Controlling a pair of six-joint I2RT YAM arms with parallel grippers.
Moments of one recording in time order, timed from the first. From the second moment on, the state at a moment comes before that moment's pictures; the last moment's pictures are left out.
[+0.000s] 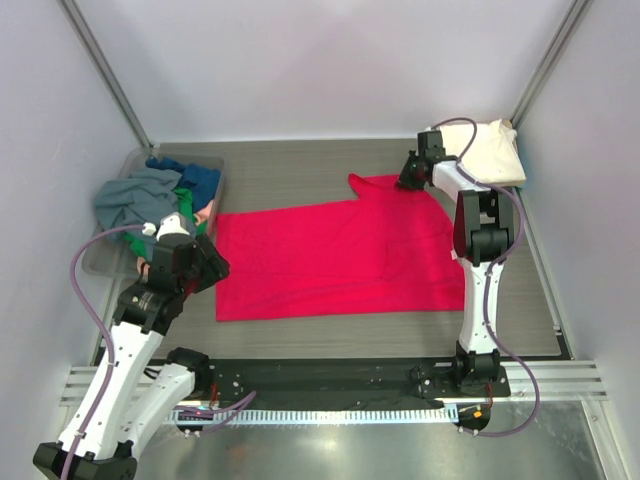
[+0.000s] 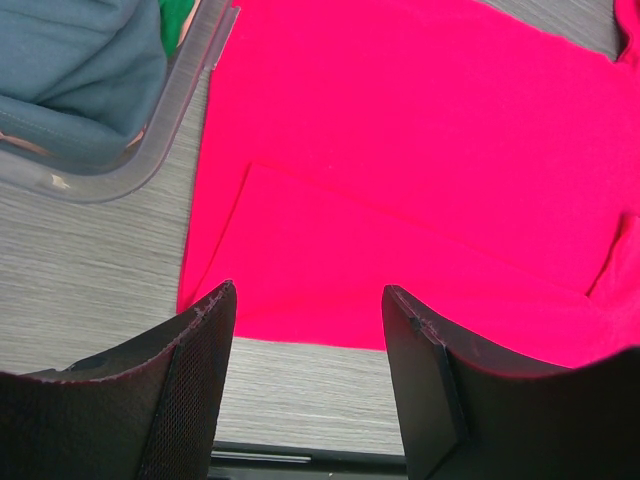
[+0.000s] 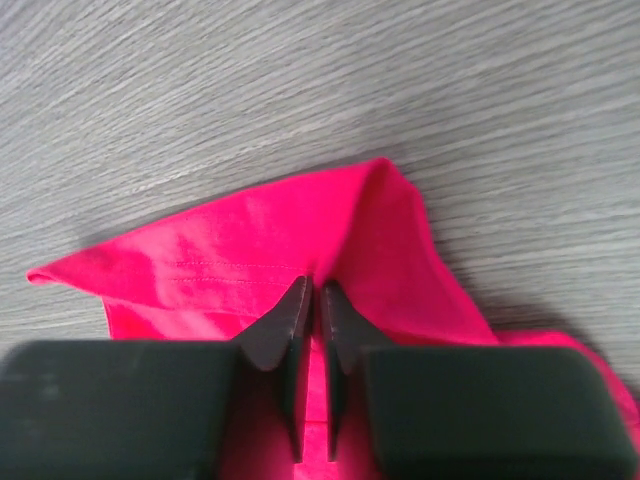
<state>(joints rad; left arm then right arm) -0.27 0.70 0.81 -0.82 -0.18 -0.63 0.08 2.31 1.81 -0.34 -0.12 0.52</state>
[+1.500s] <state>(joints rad) -0.27 1.48 1.15 -0.66 -0.22 -0.65 -0.24 1.28 0.84 -0.43 -0.13 0.53</state>
